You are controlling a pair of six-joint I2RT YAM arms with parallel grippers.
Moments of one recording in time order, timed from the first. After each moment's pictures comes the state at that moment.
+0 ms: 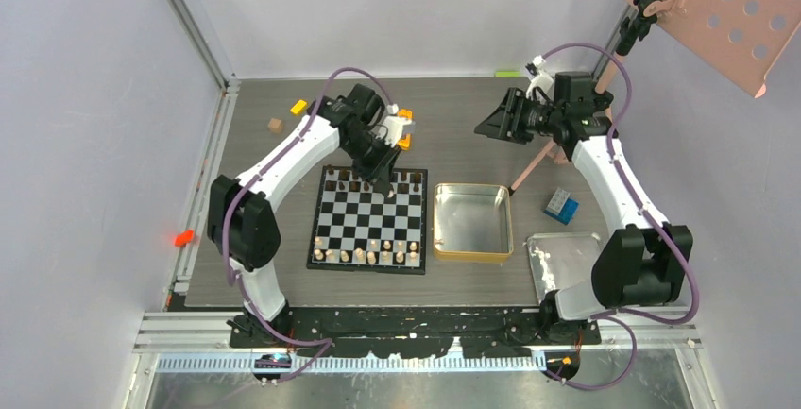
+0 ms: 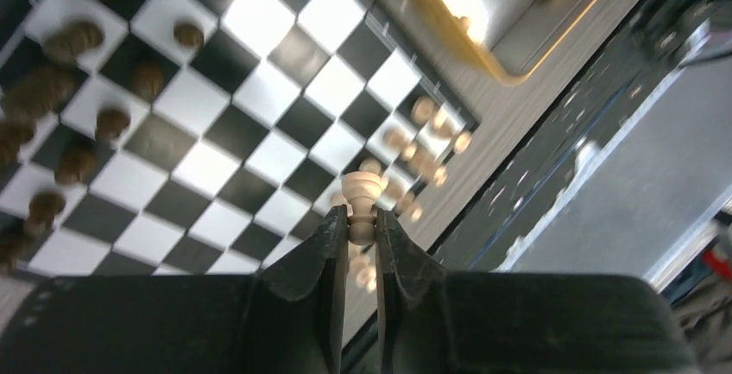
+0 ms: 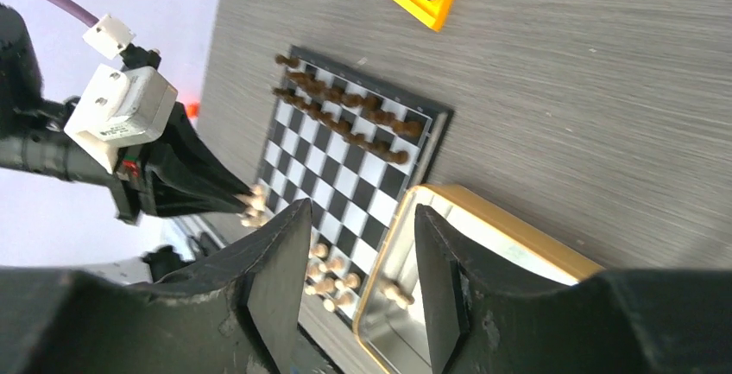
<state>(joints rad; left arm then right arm) -0.53 1.80 1.67 -1.05 0.51 0.11 0.06 1.48 1.29 -0.45 -0.72 0.41</state>
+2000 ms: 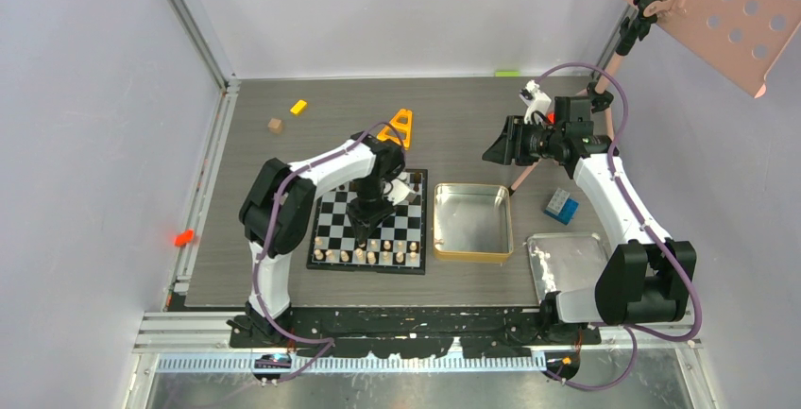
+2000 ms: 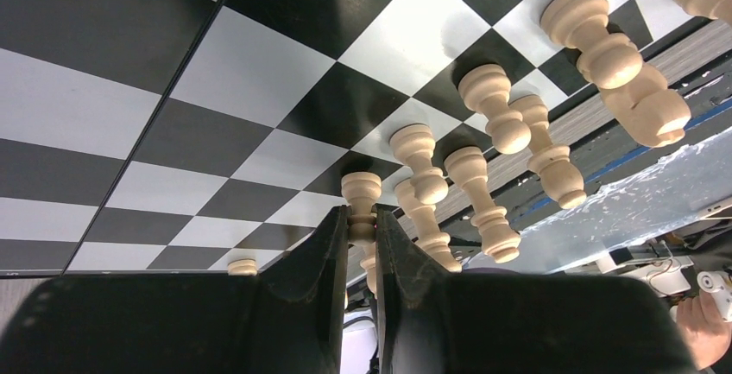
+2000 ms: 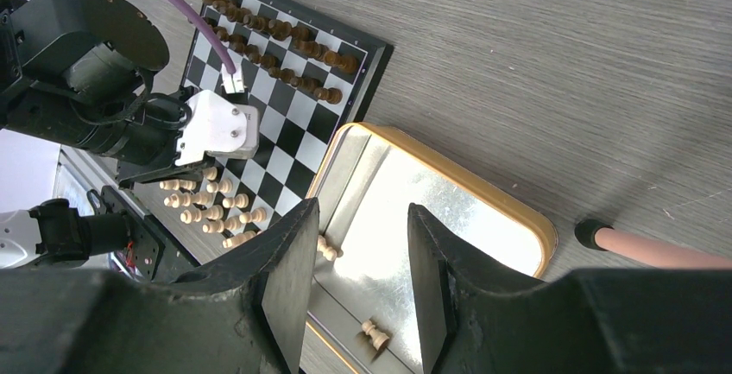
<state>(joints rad) -0.66 1.98 1.46 -1.25 0.20 0.28 0.03 1.36 1.12 -0.51 -0.66 0.13</state>
